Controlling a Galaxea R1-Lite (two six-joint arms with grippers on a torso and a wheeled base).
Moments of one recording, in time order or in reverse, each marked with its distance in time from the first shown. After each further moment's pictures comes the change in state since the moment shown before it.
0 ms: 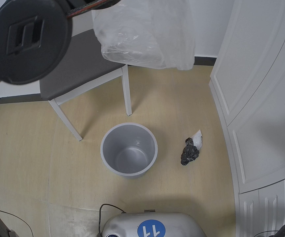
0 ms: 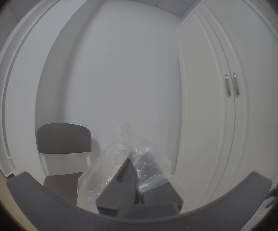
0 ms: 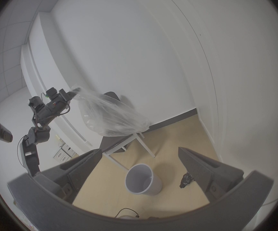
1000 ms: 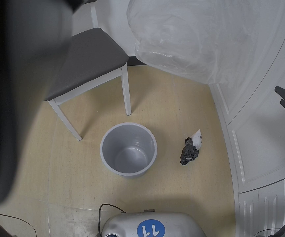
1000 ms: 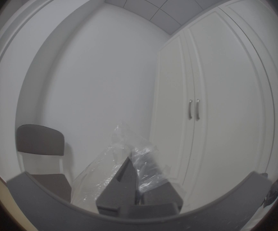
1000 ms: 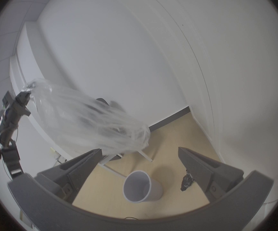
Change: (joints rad) left arm -0.315 -0.006 0.023 -0.102 -0.011 0.111; right arm -0.114 0.155 0.004 -0.162 0.032 0.109
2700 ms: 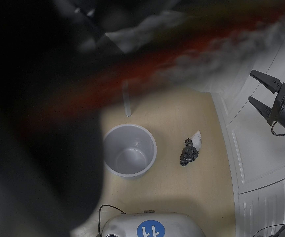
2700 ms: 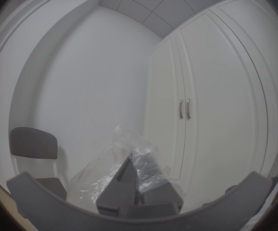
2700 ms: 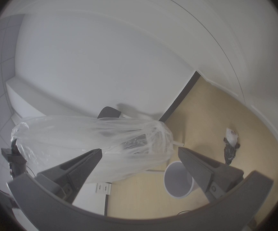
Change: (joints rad) left arm -0.046 0.012 0.059 -0.068 -0.077 0.050; right arm 0.066 0.302 -0.023 -0.324 0.101 0.461
